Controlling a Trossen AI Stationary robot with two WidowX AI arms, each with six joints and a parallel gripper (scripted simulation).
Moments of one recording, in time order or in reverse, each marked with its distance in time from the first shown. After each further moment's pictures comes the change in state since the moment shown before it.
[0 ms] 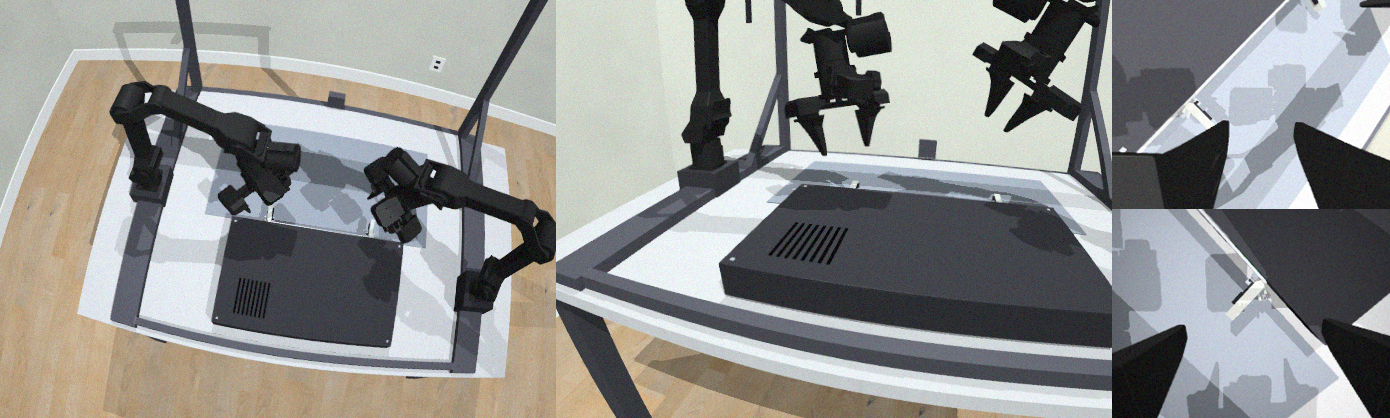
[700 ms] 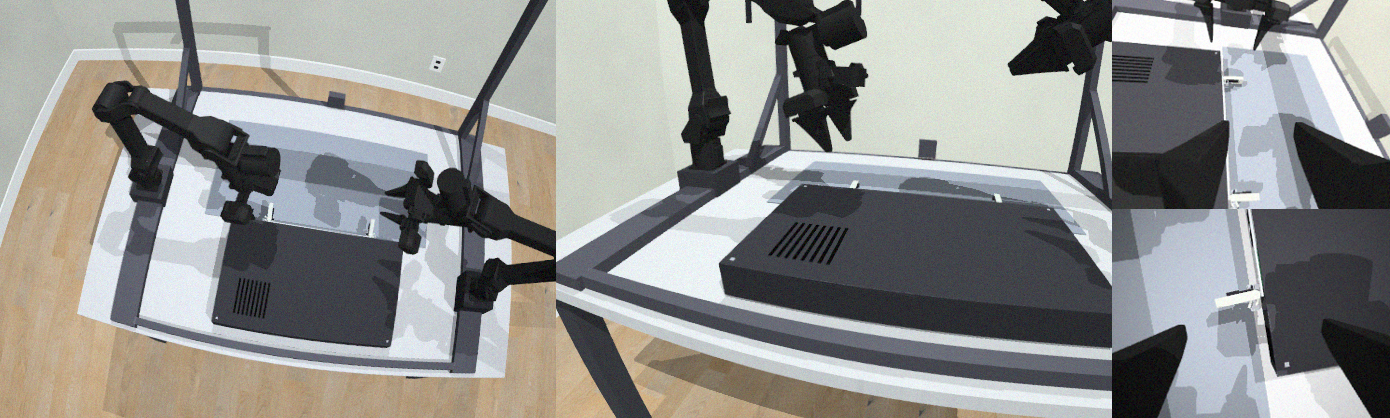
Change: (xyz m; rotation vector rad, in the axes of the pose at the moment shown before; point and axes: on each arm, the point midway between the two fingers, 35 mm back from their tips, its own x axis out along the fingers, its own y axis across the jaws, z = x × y) left arm -0.081 0.003 0.026 0.834 -0.432 -0.299; right arm -0.011 -0.019 -0.001 -0.588 -0.123 0.111
